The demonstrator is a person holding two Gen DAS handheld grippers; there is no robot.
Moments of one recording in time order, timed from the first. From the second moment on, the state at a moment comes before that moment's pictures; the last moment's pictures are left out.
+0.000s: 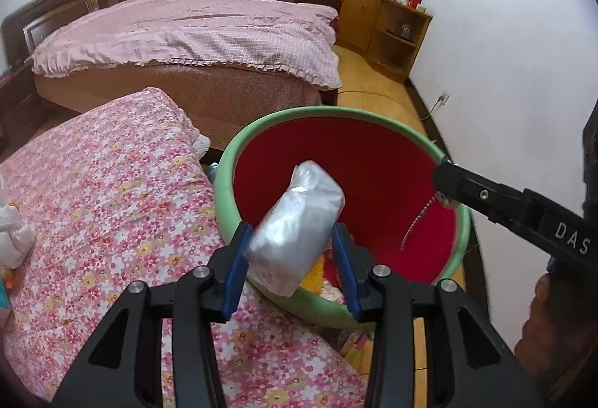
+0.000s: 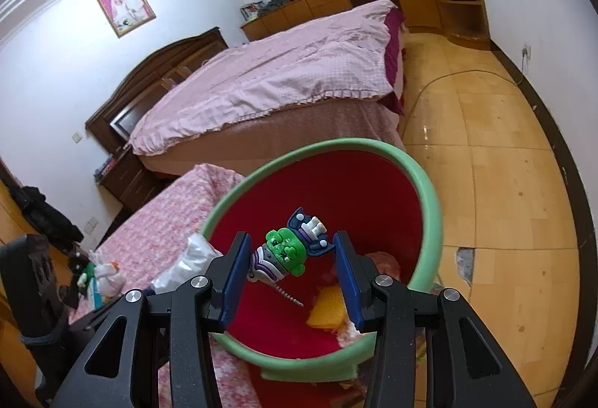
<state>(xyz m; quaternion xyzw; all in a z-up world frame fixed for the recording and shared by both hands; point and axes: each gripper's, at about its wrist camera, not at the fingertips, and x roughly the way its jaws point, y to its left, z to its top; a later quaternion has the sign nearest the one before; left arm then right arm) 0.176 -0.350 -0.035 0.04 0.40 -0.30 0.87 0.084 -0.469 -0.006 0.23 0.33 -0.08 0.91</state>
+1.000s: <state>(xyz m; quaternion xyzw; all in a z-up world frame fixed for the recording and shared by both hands) 0.144 -0.249 0.005 0.01 0.38 -0.25 0.89 0.042 -0.426 0.013 0.24 0.31 -0.08 0.92</state>
